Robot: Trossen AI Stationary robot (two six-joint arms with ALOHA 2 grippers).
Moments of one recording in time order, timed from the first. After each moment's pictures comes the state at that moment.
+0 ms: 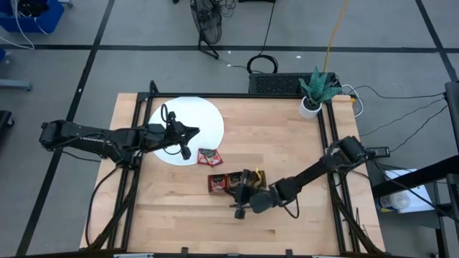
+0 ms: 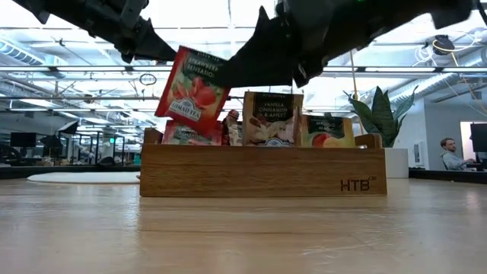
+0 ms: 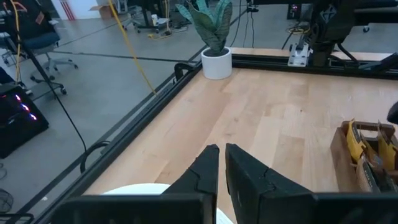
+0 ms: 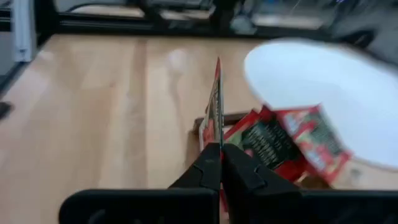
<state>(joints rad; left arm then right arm) 0.00 0.91 0.56 0.06 -0.42 -0.02 0.47 1.92 1.04 0.42 0.65 0.21</state>
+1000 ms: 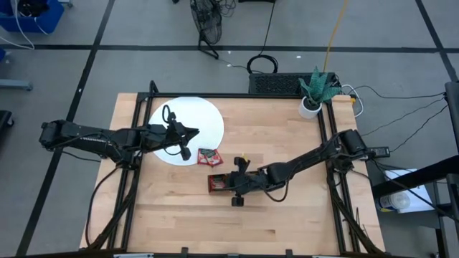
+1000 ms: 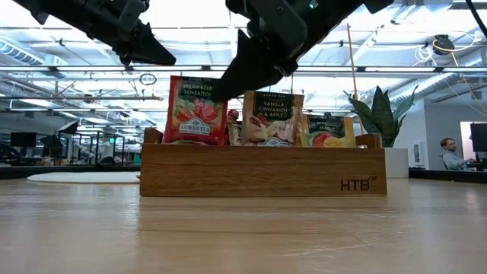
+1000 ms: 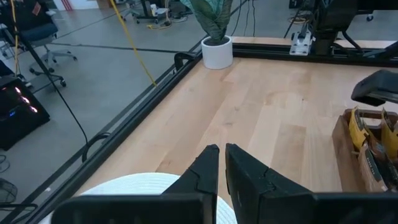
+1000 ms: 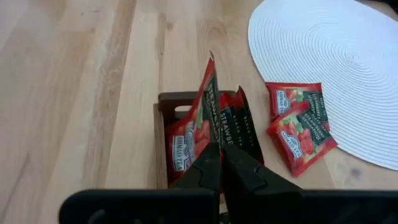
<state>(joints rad) 0.00 0.92 0.56 0.02 -0.42 -0.03 0.32 1.87 1.22 -0.05 0.37 0.15</state>
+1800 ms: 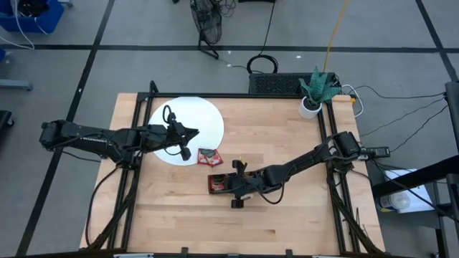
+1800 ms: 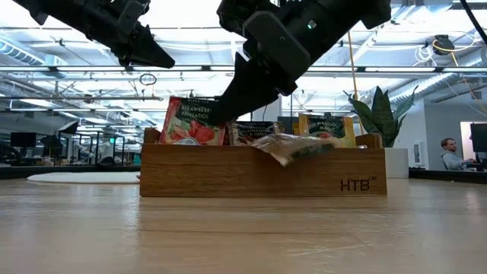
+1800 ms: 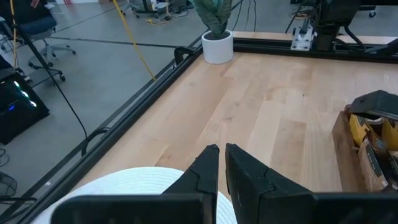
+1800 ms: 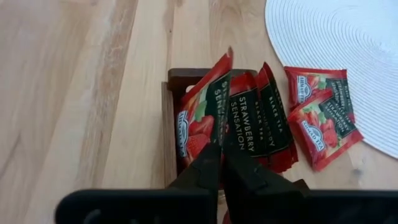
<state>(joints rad) 0.00 0.92 0.56 0.00 -0.42 -0.05 0.32 1.93 1.22 -0.03 0.34 0.13</state>
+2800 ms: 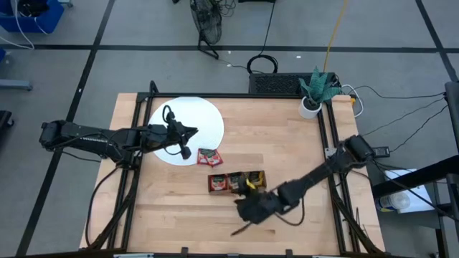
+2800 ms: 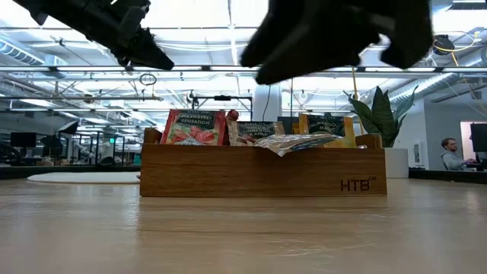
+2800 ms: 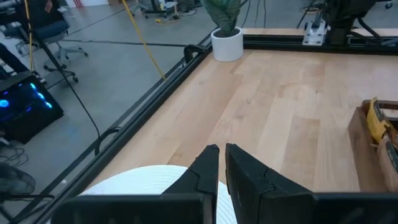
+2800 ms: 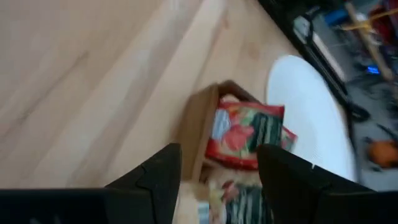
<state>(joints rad) 0.01 0.92 0.56 -0.01 -0.45 -0.03 0.52 1.85 1.22 -0.15 0.58 -0.32</state>
